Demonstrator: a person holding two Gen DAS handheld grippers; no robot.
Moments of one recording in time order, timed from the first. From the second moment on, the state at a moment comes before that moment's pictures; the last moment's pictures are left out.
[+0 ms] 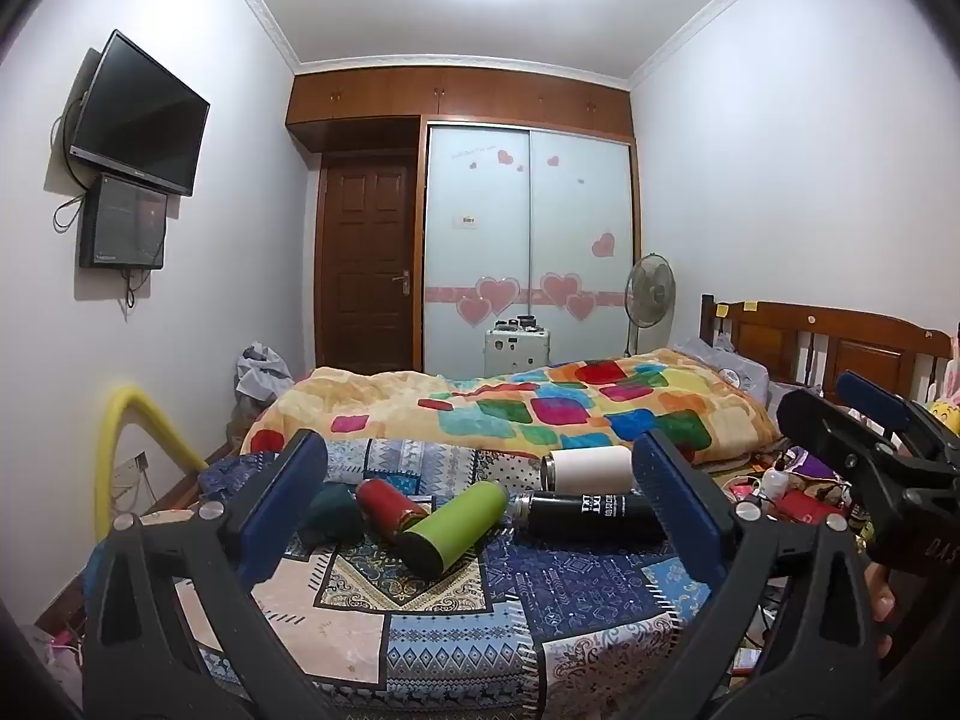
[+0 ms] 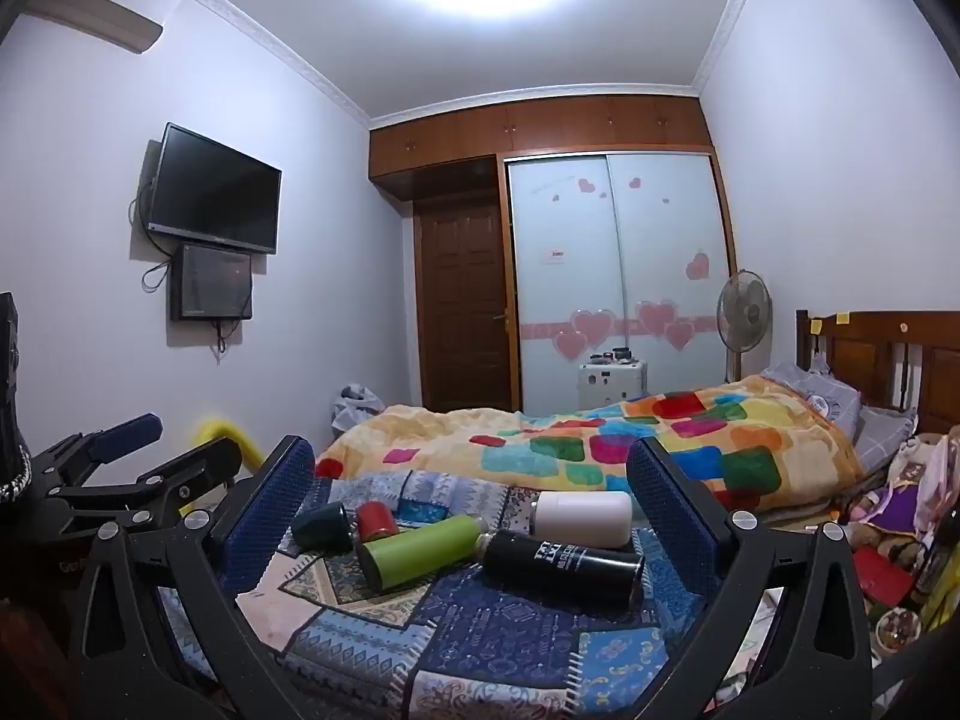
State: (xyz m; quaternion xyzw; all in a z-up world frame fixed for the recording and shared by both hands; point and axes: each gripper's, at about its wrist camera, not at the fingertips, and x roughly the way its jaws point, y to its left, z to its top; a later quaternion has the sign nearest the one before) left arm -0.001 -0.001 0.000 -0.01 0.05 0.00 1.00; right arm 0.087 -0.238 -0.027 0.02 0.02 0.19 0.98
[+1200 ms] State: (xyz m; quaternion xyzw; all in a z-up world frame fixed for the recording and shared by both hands) left arm -0.009 0.005 0.007 -0.02 0.06 -0.01 1.00; right arm 0.075 -0.243 -0.025 0.03 0.01 0.19 0.98
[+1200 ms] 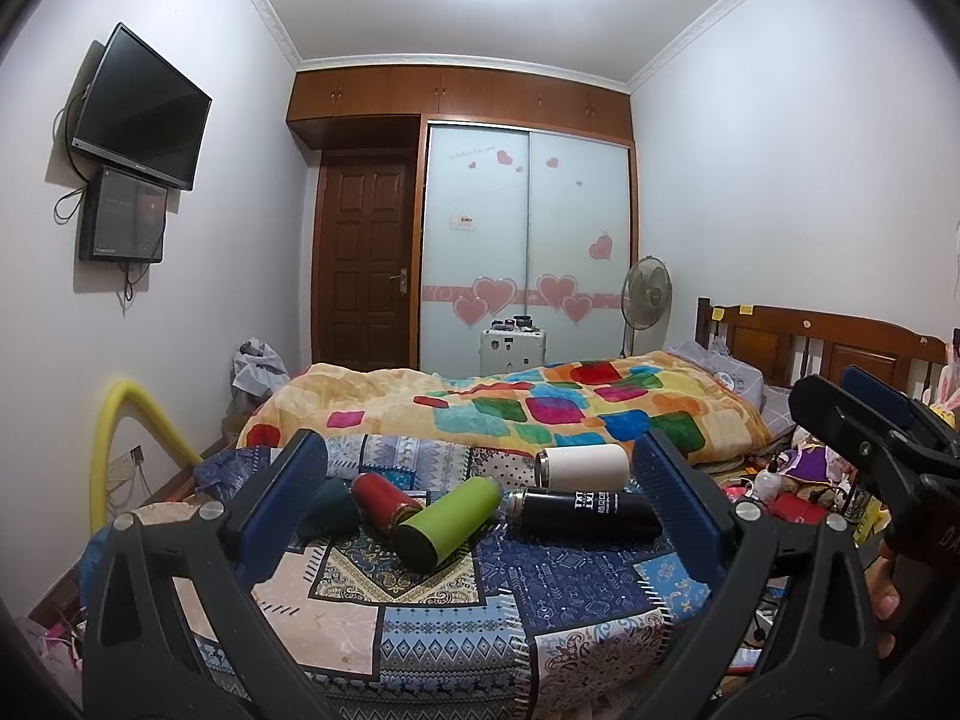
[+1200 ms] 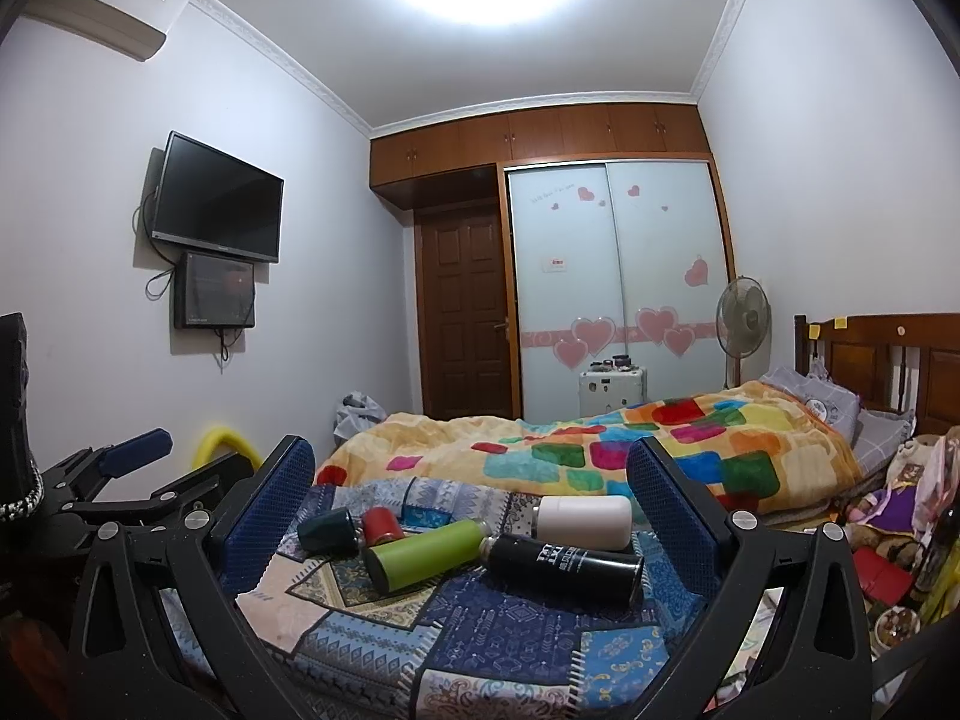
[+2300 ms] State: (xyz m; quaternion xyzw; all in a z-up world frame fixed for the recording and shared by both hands) left arm -0.006 0.003 -0.001 -0.02 0.05 -0.01 1.00; right arm 0.077 -0.241 -0.026 0.02 0.01 0.19 0.98
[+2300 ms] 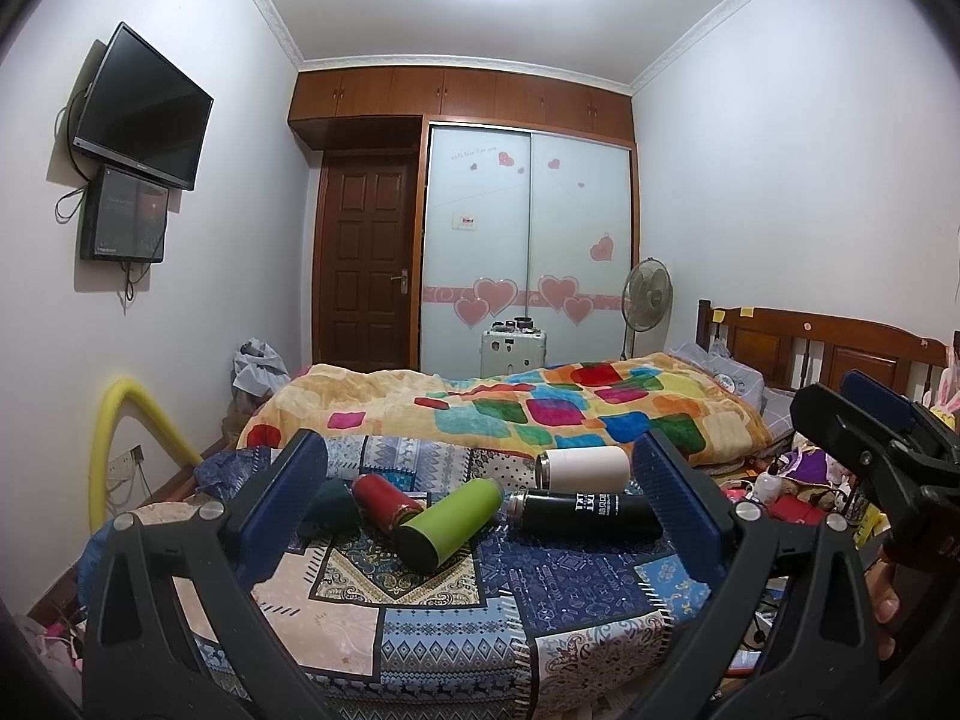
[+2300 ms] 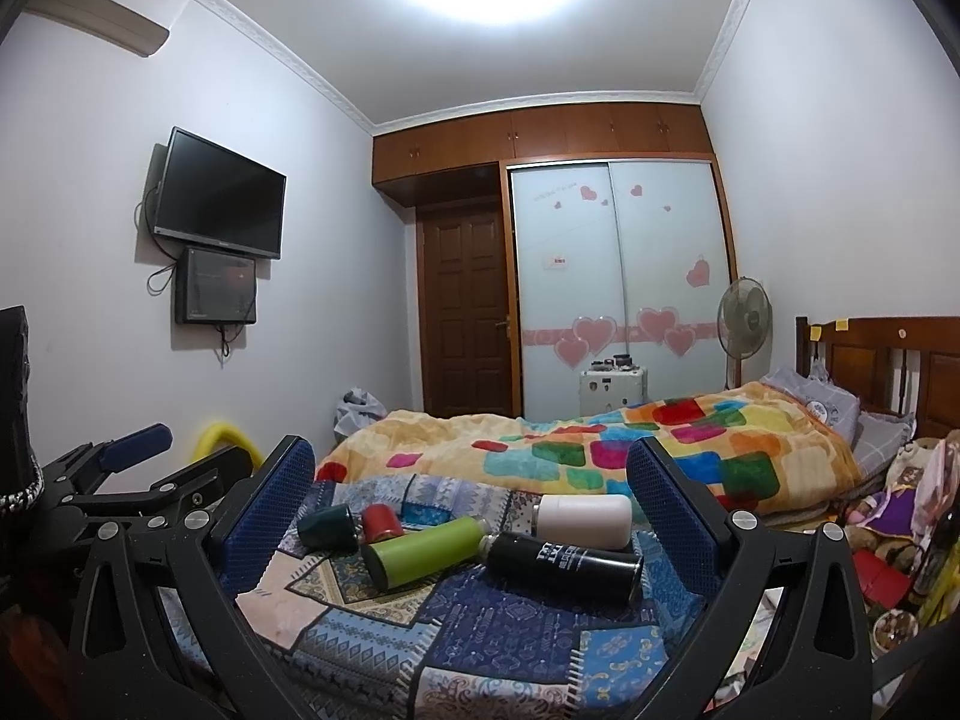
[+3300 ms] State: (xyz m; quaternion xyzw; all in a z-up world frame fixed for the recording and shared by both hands) left arm 0.083 0.005 -0.050 -0.03 0.13 -0.02 0.99; right arm 0.184 -0.236 -0.060 -0.10 0.12 0.20 0.97
